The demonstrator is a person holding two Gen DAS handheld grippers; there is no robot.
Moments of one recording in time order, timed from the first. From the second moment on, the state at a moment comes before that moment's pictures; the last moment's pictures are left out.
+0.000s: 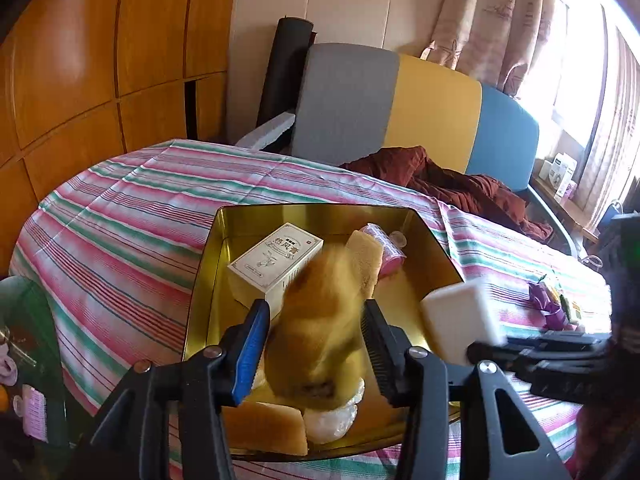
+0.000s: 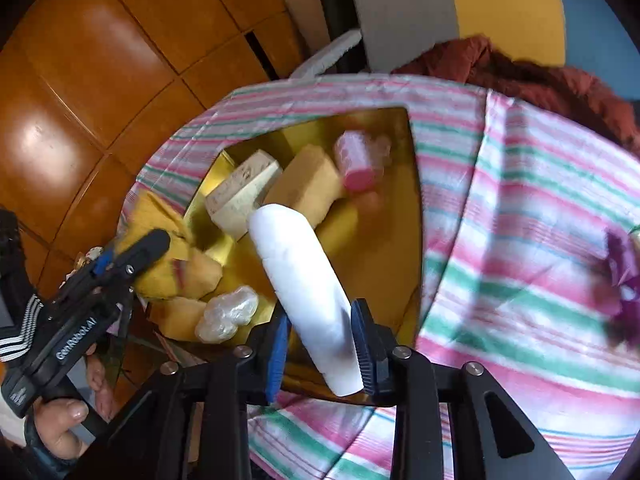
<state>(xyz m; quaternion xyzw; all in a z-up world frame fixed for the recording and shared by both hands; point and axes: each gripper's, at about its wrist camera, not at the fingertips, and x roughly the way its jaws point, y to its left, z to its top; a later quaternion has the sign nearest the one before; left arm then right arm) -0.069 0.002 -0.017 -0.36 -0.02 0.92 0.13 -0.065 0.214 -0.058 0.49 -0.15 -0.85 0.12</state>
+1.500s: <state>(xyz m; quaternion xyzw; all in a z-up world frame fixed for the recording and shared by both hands) -0.017 0.034 -0.007 -0.36 0.02 0.92 0.15 0.024 0.245 -0.031 0.40 -0.08 -0.91 -0.01</state>
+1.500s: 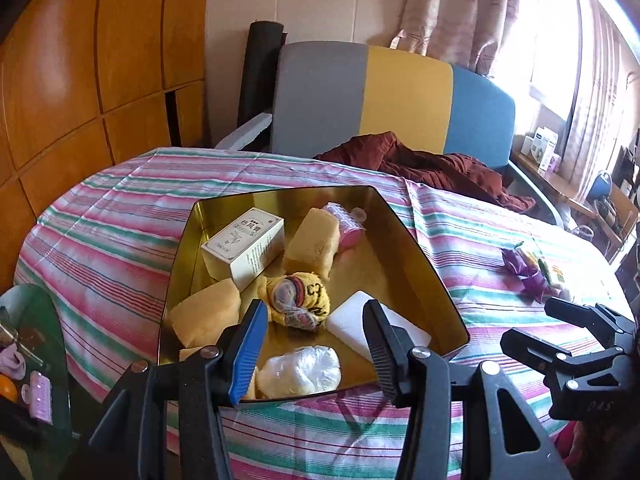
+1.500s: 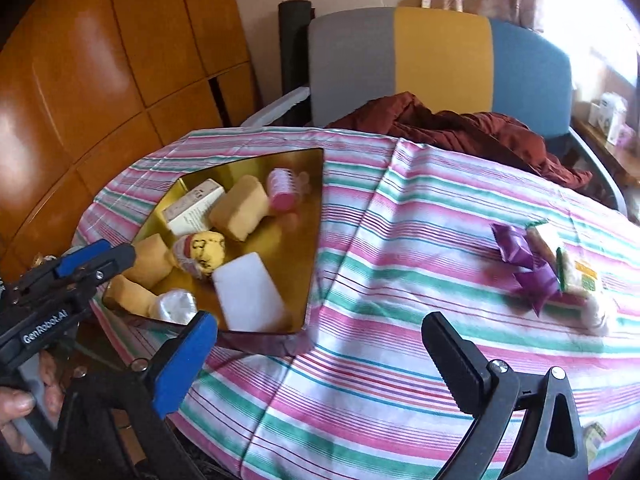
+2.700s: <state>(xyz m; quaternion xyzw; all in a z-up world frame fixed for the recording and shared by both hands) 0.010 0.132 -0.016 -0.36 0.13 0.89 0.27 0.139 0.435 -0.042 0.53 -0.05 -0.83 -0.13</state>
